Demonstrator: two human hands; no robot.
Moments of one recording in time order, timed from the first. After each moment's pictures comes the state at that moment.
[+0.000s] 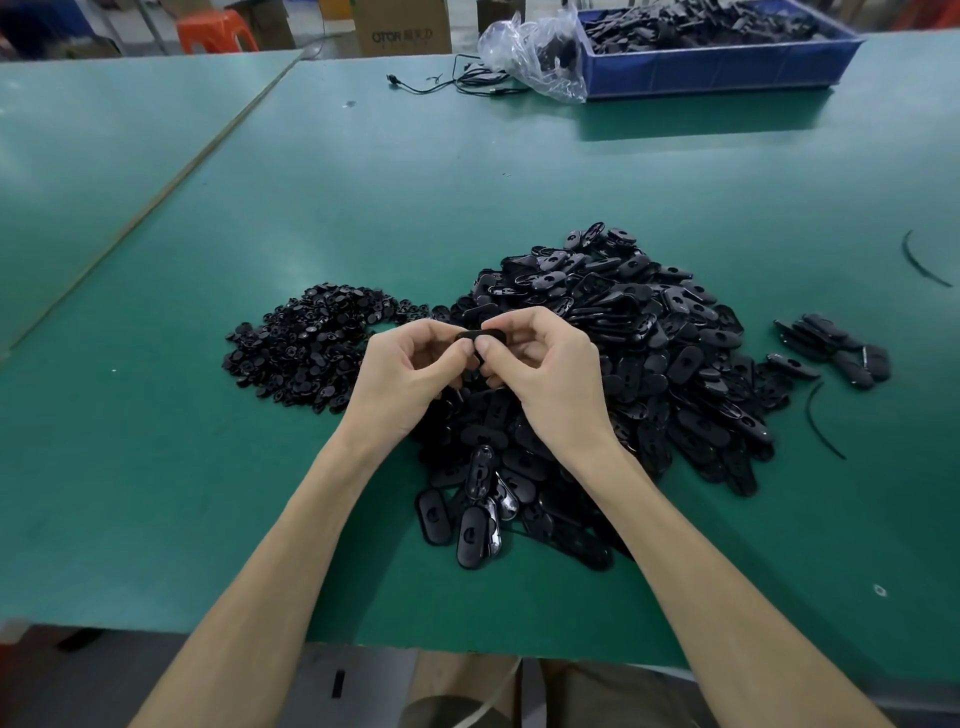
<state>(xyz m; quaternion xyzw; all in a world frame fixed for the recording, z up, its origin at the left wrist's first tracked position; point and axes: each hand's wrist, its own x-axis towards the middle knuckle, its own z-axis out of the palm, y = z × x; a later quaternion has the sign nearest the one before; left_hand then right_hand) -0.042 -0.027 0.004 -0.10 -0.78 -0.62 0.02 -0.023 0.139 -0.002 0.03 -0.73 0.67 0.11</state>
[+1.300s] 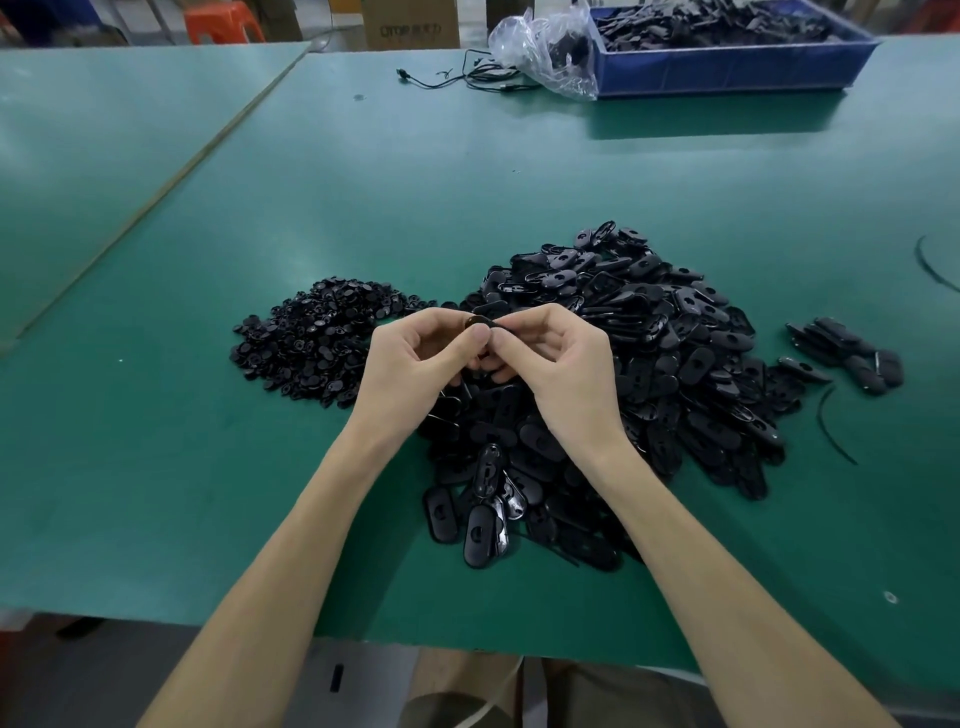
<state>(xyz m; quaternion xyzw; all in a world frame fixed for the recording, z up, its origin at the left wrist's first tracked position) -0.043 -0.025 0.004 -0.11 -0.74 -0.66 0.04 -0.025 0.139 -0.005 0.05 -0.68 0.72 0.10</state>
